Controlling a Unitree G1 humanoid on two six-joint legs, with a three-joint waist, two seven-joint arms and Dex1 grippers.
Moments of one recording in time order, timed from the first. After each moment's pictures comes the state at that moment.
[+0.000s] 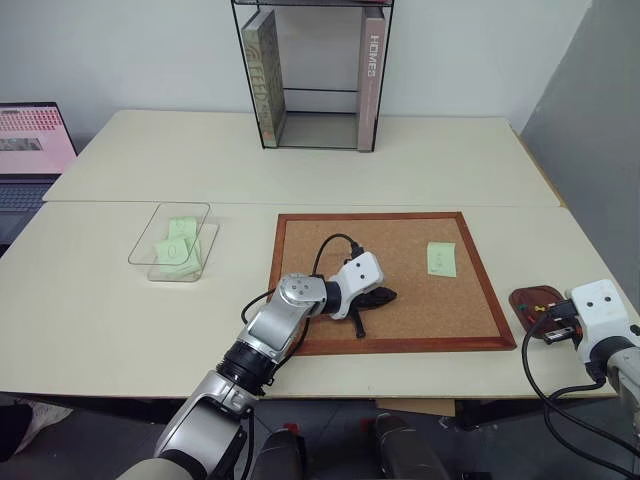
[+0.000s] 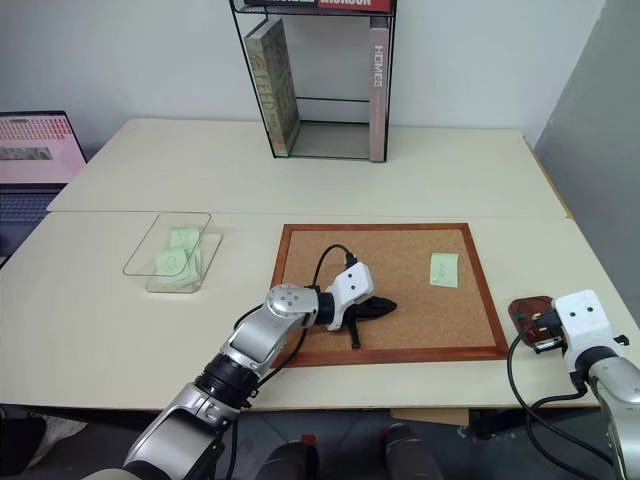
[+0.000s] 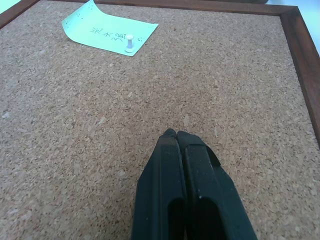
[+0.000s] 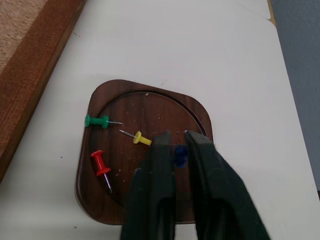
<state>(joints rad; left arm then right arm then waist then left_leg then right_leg) -0.57 0.22 -0.41 0.24 -0.02 0.29 -0.89 0.20 -0.65 -0.35 -0.42 0.11 0.67 0.35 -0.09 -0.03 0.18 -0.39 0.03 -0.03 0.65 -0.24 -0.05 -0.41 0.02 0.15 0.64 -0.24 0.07</state>
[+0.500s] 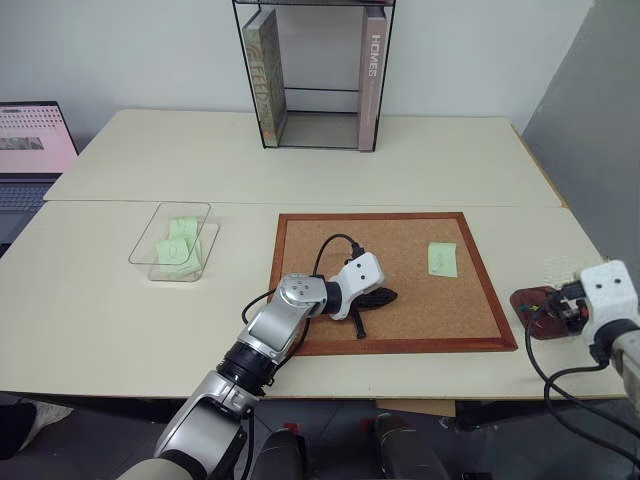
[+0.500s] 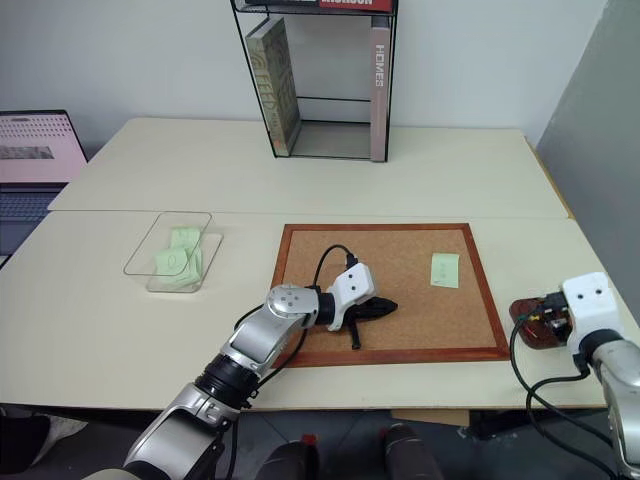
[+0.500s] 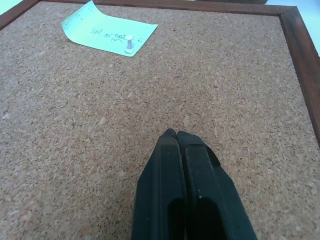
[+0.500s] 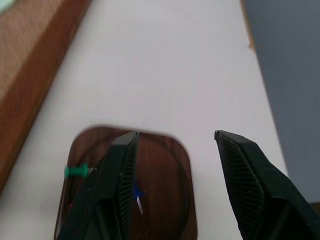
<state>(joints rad) -0.57 0.22 -0.41 0.24 -0.02 0.28 -0.89 0.07 -0.64 -0.41 -0.47 0.16 0.71 0.36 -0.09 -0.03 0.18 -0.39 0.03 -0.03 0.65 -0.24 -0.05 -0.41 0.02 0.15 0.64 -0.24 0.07</state>
